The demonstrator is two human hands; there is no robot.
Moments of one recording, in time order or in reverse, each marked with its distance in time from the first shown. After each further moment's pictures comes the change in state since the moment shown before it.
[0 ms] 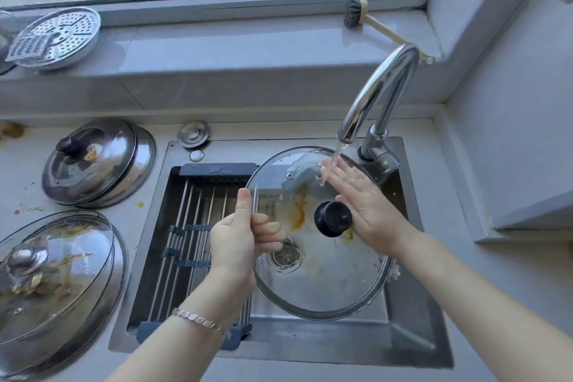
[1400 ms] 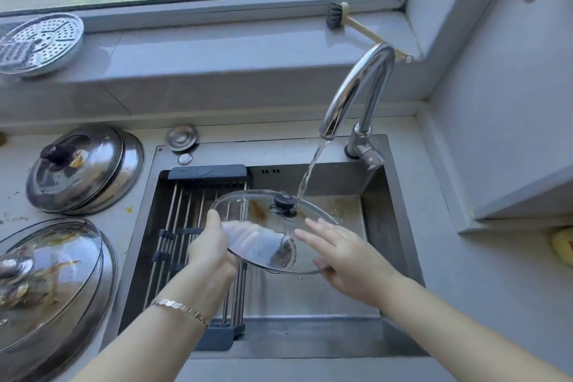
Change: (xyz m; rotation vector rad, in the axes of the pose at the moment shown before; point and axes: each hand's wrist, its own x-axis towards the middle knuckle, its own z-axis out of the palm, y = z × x) left_hand 0.031 -0.012 -0.017 -0.180 0.189 -0.348; right_hand -0.056 -0.022 0.037 -0.238 -0.149 -0.061
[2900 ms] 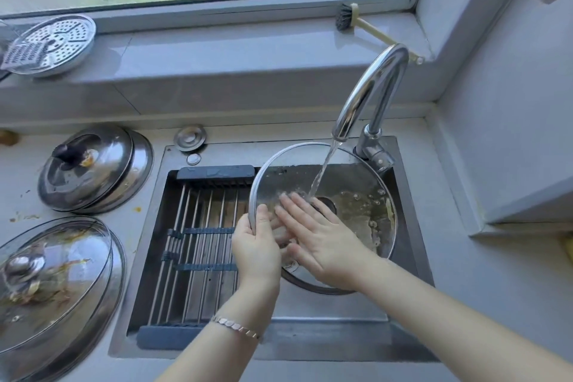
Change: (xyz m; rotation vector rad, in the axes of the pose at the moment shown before) left_hand -0.027 -0.036 0.020 0.214 -0.150 0.458; right_hand 0.050 -0.017 0.003 -0.131 -0.017 -0.005
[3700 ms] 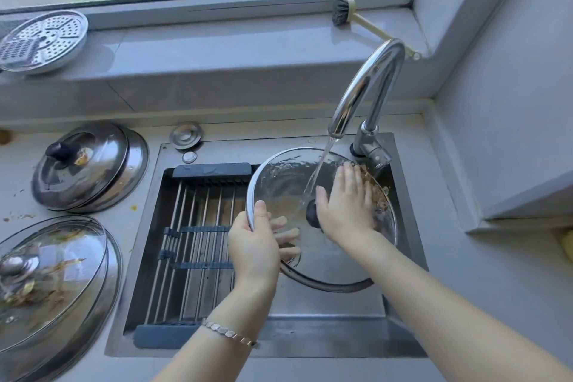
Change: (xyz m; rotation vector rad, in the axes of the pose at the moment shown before) left_hand -0.005 0.010 0.001 0.062 -0.020 -0.022; right_hand 0.023 0.021 -0.017 0.178 0.035 0.763
